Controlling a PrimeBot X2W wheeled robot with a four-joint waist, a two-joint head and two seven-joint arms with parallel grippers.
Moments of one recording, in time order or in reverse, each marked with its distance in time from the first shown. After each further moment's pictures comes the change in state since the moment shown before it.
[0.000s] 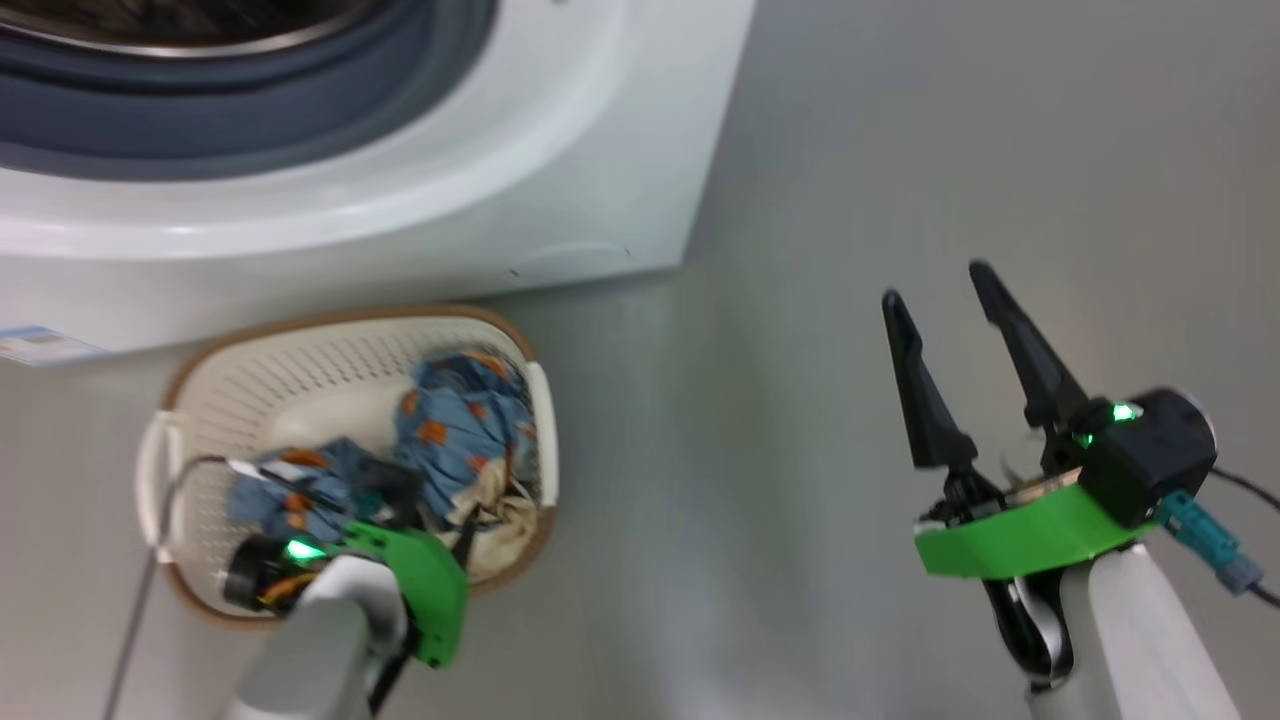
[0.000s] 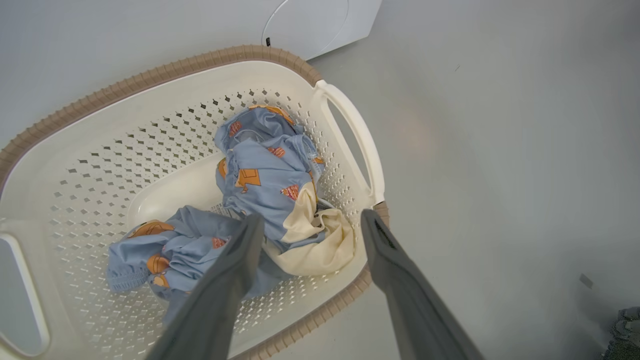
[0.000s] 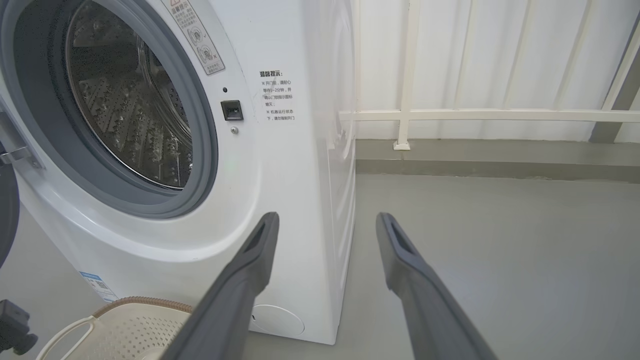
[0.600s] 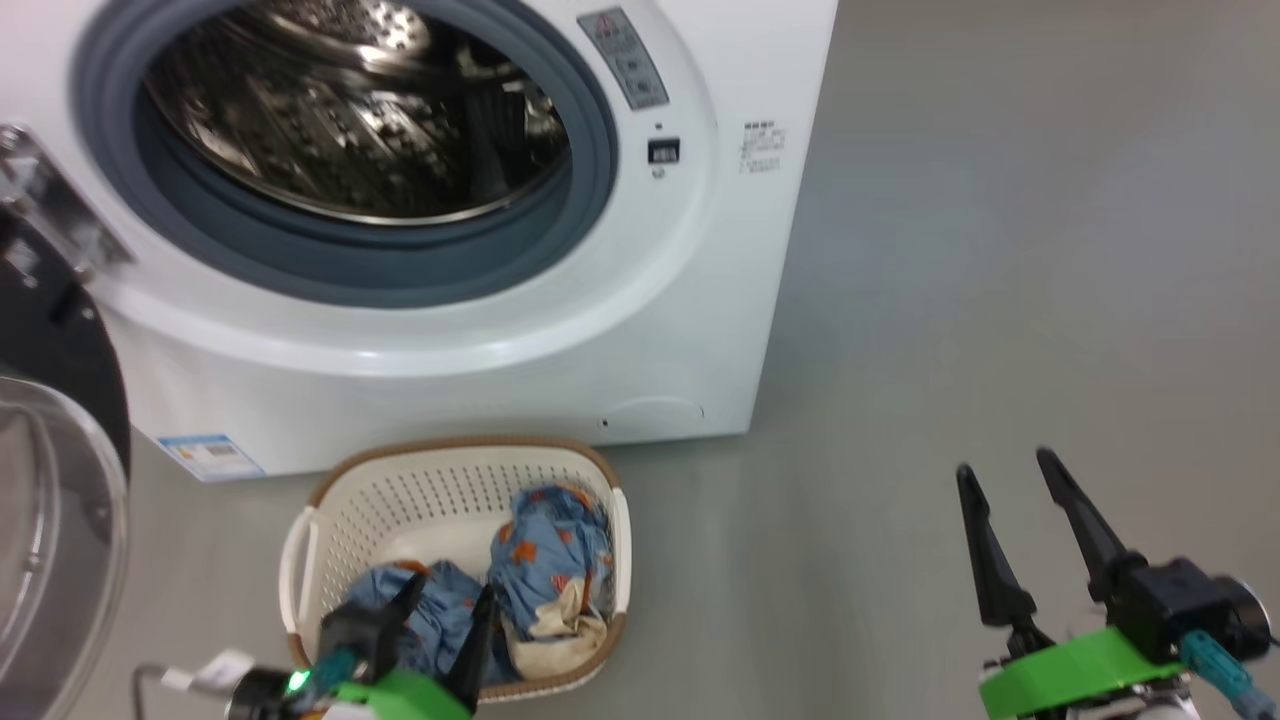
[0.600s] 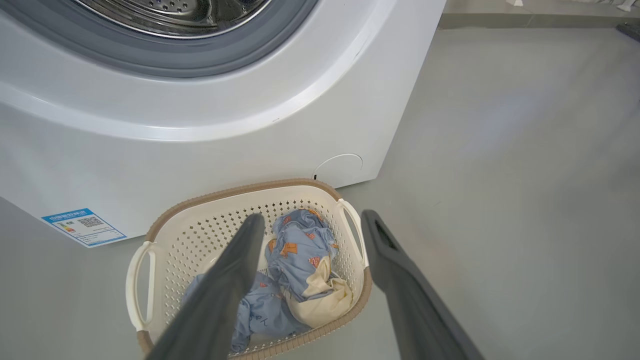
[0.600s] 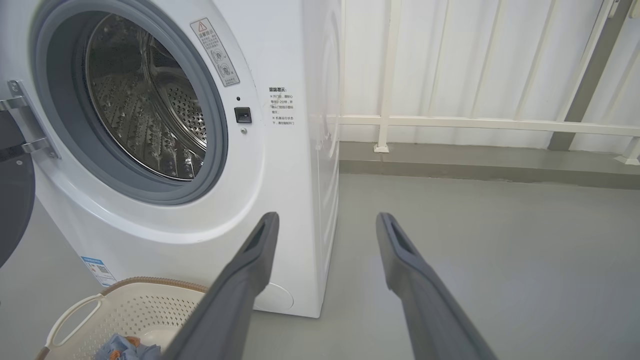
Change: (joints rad) left arm 0.523 0.025 0.288 -0.662 0.119 0.025 -0.016; right arm 0.278 0.010 -0.142 0.039 -0.066 0.000 0.002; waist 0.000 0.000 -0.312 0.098
